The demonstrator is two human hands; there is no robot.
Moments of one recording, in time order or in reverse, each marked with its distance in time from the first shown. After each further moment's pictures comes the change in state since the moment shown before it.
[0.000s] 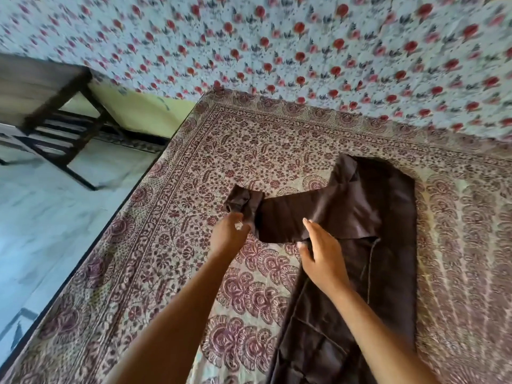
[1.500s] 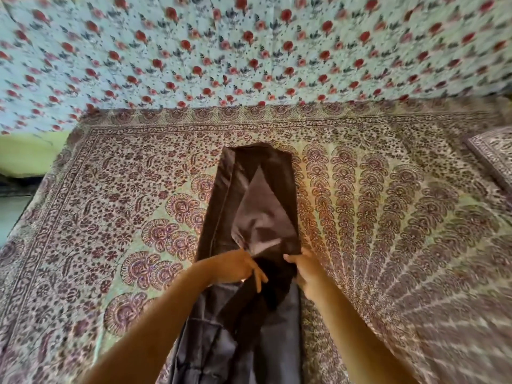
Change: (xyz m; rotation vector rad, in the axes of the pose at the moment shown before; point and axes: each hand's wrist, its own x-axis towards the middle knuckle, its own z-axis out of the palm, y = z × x) left_hand -0.114 0.195 0.148 -0.050 -1.130 0.137; right_hand -0.091 0.186 -0.102 1.252 0.021 1.084
